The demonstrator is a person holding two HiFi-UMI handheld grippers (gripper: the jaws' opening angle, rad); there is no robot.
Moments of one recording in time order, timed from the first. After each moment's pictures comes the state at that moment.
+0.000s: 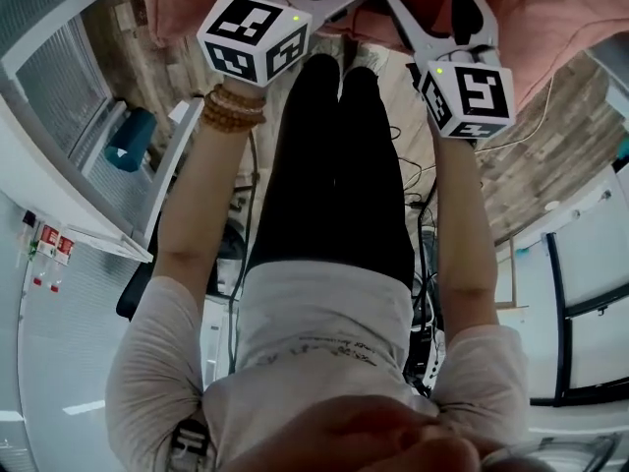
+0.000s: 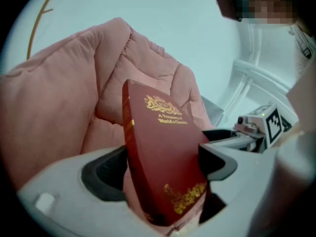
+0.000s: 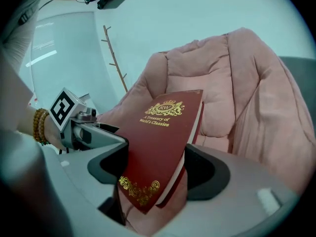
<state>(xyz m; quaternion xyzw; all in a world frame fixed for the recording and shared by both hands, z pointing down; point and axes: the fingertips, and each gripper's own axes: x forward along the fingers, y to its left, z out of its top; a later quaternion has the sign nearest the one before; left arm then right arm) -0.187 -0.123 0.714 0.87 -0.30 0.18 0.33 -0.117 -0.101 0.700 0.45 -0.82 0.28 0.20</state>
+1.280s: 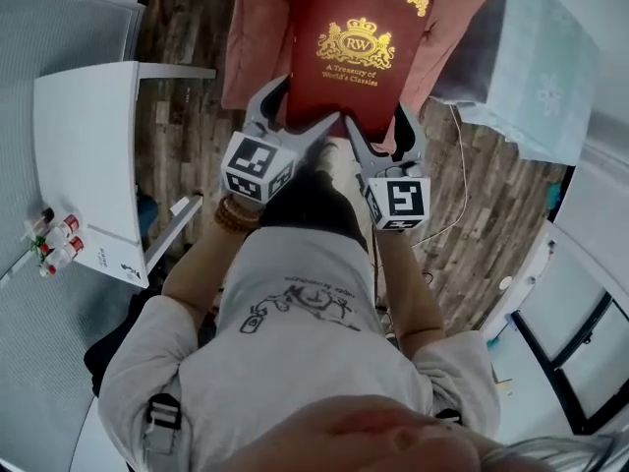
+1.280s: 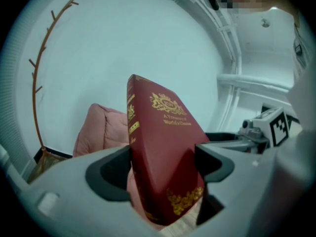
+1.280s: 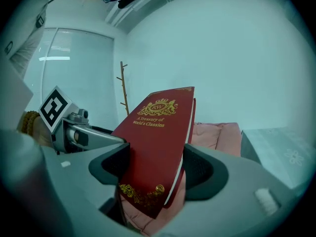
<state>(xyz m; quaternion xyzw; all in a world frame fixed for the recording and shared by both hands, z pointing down) -0.167 -0.062 0.258 0.90 -0.36 0.11 0.21 -0.091 -0.040 0.248 0.51 -0.84 0.14 0.12</state>
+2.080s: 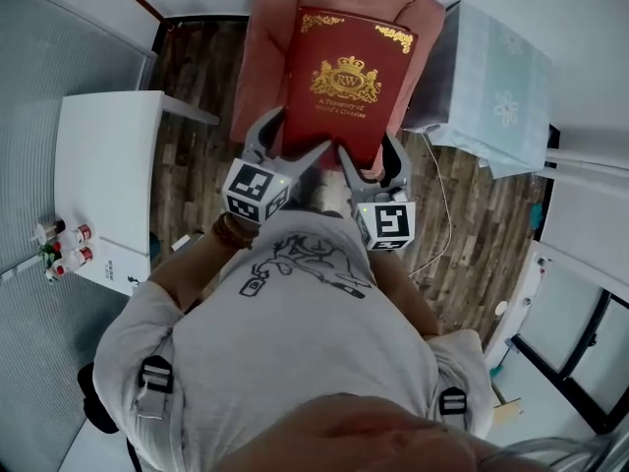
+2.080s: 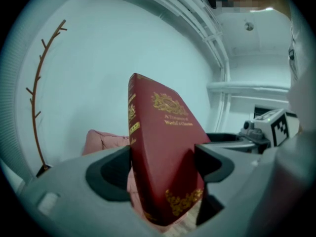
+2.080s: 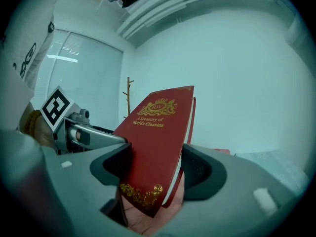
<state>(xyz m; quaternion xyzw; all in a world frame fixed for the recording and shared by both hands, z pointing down) -0.165 0.018 0.094 0.92 -0.35 0.08 0.15 -0.088 0.047 0.088 0.53 -0.84 0.07 0.09</state>
